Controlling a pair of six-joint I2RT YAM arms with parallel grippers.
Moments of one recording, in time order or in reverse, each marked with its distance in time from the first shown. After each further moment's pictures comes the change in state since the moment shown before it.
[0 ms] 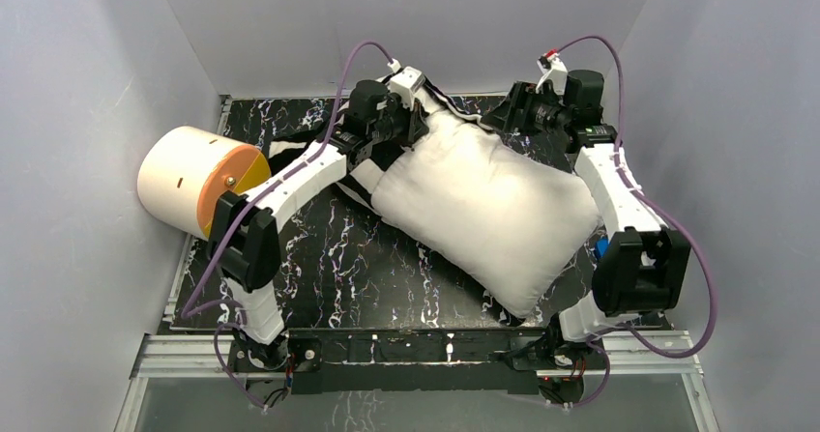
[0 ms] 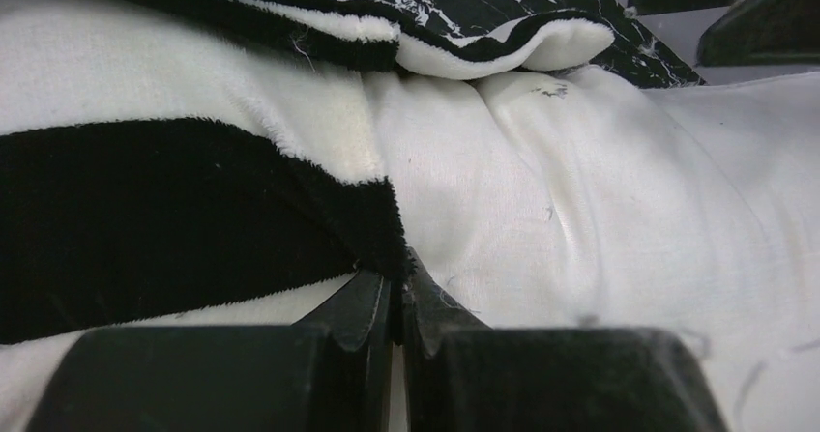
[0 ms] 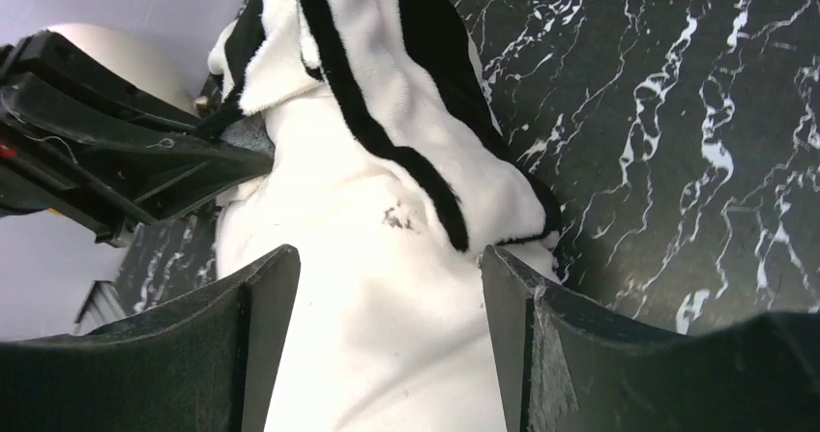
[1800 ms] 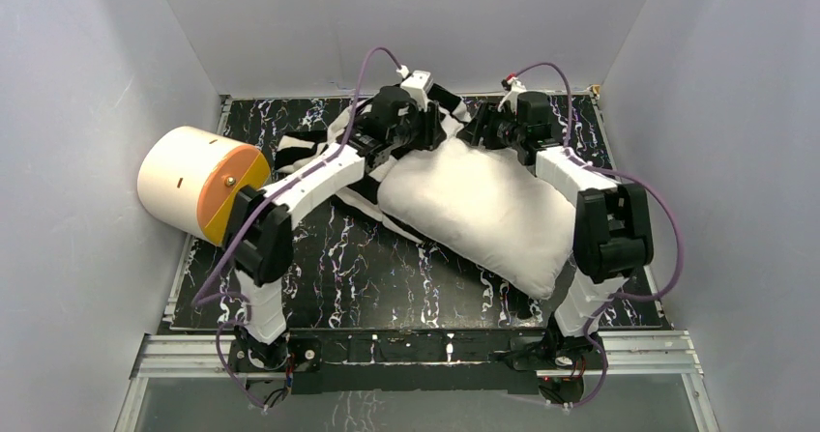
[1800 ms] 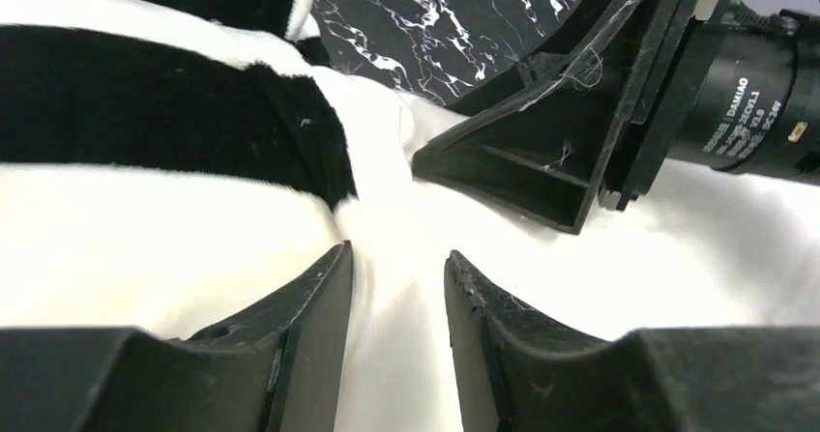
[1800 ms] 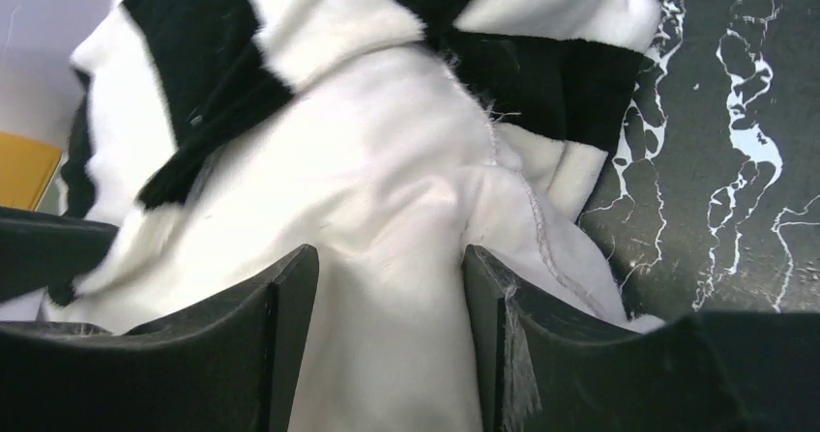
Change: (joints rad) left arm -0.069 0.150 0.078 0.036 -0.140 -0.219; right arm 0.144 0.284 -0.120 0.371 0.222 0.084
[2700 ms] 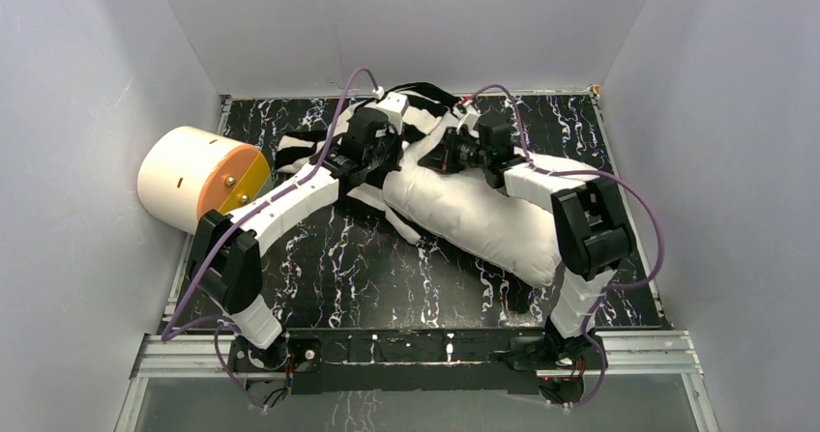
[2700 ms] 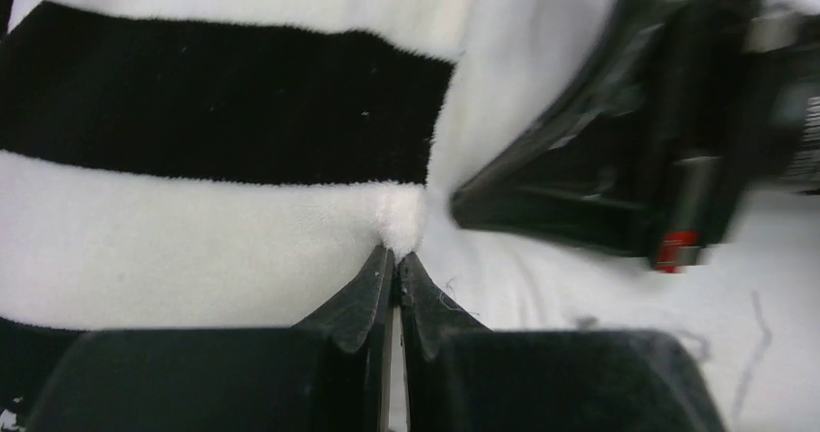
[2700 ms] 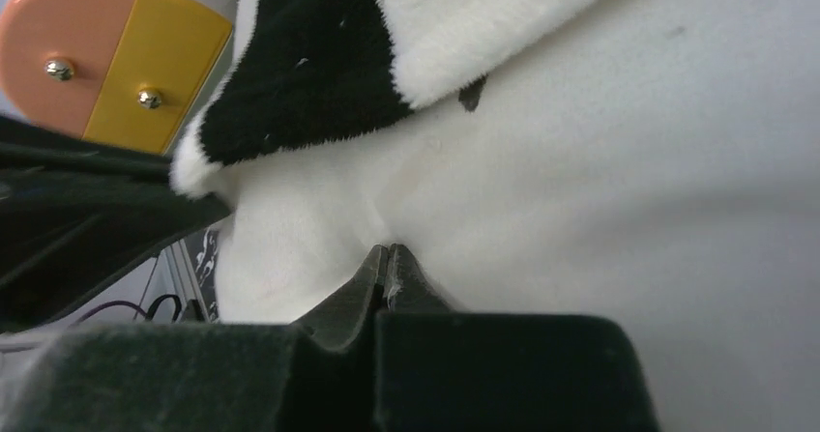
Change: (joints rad) left arm 0.018 -0.283 -0.297 -0.128 -0.220 0.153; right arm 0.177 -0.004 -0.101 0.158 -0.223 0.147
